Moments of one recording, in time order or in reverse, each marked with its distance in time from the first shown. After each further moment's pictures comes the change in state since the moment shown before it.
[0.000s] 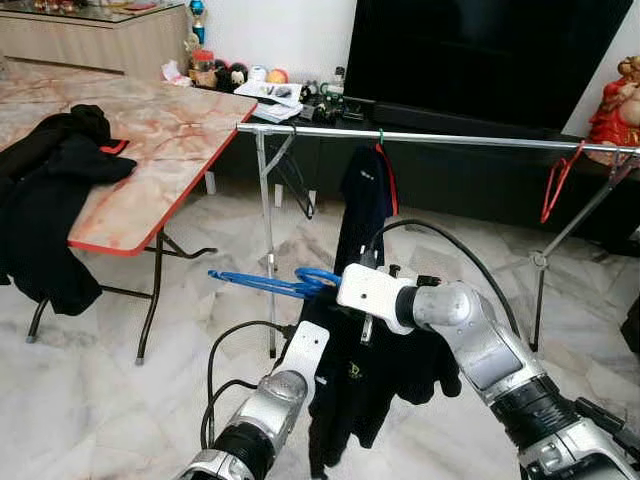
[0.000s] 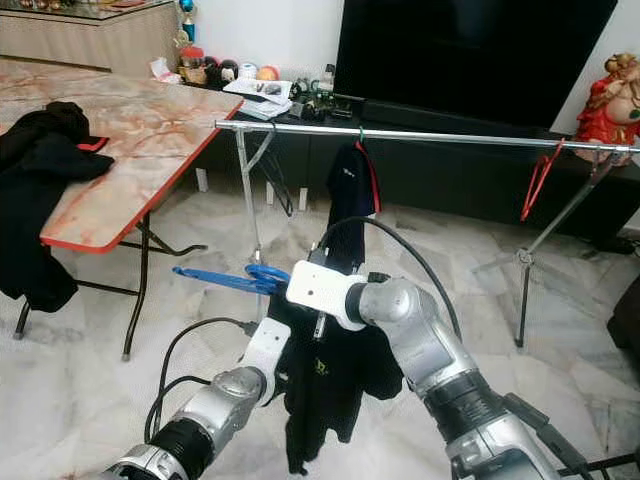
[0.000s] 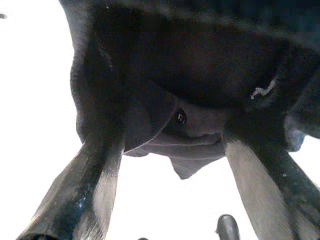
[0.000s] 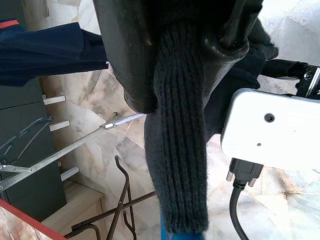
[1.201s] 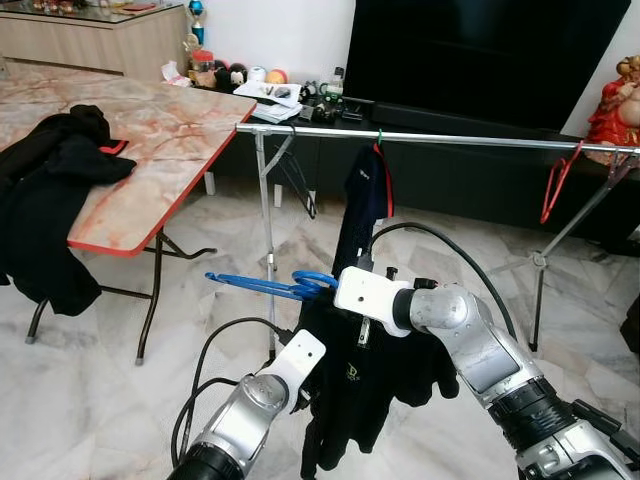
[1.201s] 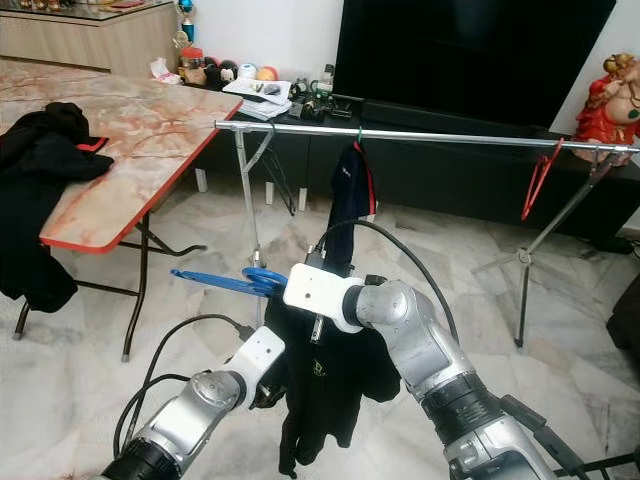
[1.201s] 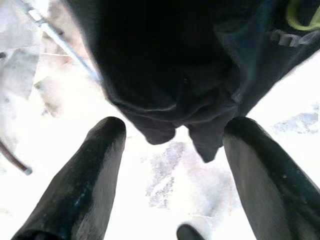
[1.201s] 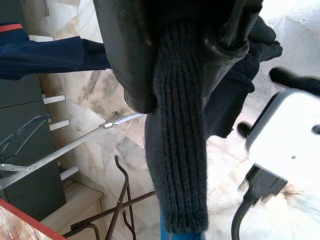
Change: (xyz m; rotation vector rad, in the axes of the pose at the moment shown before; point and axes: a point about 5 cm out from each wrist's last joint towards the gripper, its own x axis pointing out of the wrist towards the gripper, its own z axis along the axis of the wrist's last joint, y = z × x) left arm -0.025 0.018 -0.004 0.259 0.008 -0.069; right arm 0.002 0.003 0.000 -0.003 -0.001 0.002
